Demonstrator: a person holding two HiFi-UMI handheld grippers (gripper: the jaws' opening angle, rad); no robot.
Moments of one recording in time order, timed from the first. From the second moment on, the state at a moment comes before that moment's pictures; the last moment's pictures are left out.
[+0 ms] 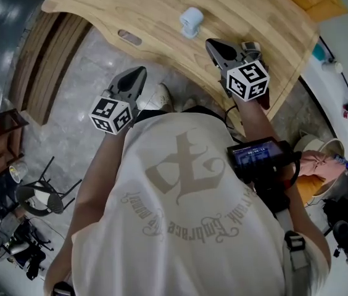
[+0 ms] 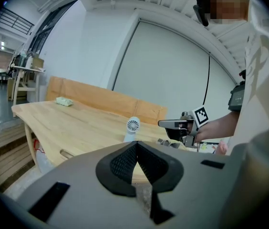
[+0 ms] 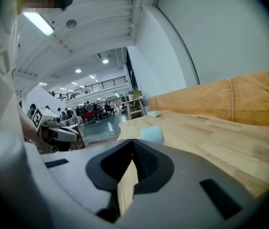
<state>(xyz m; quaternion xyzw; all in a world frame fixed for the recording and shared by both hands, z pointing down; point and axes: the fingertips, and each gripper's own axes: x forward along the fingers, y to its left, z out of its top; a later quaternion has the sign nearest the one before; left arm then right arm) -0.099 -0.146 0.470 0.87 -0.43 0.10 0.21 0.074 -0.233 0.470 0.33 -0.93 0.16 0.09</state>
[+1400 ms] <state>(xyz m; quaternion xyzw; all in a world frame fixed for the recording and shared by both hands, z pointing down) -0.022 -0.104 0.470 0.89 -0.39 0.11 0.19 0.123 -0.136 0.454 0.31 -0.94 0.16 0.05</state>
